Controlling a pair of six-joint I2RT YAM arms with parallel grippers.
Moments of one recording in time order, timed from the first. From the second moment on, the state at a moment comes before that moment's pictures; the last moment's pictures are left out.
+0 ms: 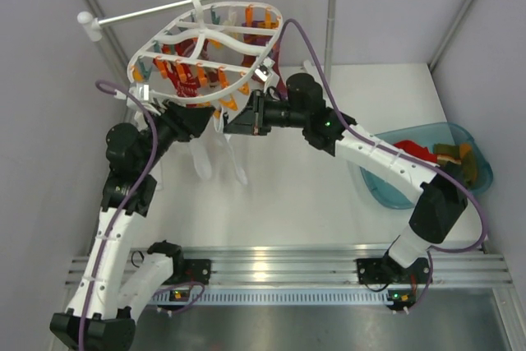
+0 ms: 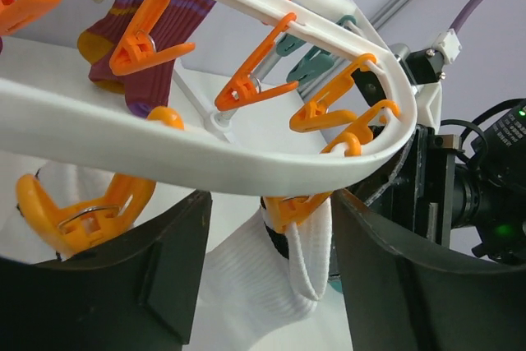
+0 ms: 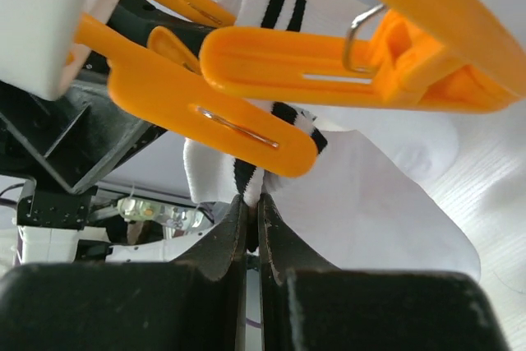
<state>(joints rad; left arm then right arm) -0.14 0.81 0.93 -0.03 0.37 -0.70 0.82 1.63 1.48 -0.02 -0.54 0.83</state>
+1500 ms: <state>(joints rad) -0.11 0.76 1.26 -0.56 0.35 -0.34 0.53 1.02 1.09 -0.21 -0.44 0.38</state>
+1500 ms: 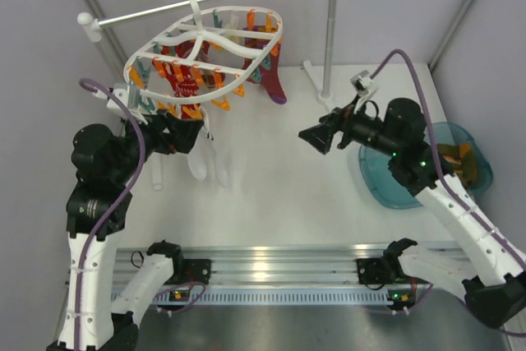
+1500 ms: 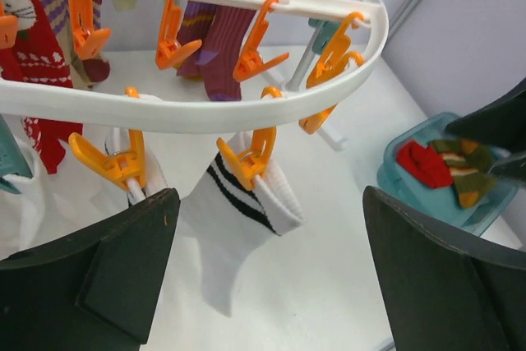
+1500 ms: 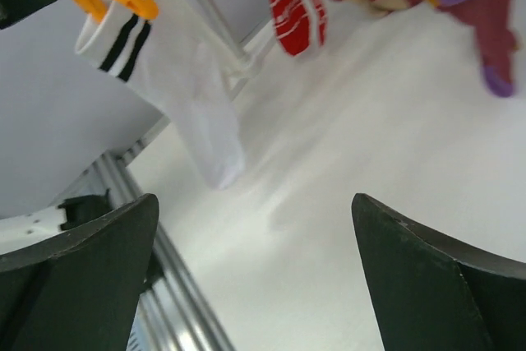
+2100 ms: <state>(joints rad) -0.11 0.61 1.09 -0.84 0.24 0.03 0.33 0.45 0.88 -0.53 -0.22 -0.06</state>
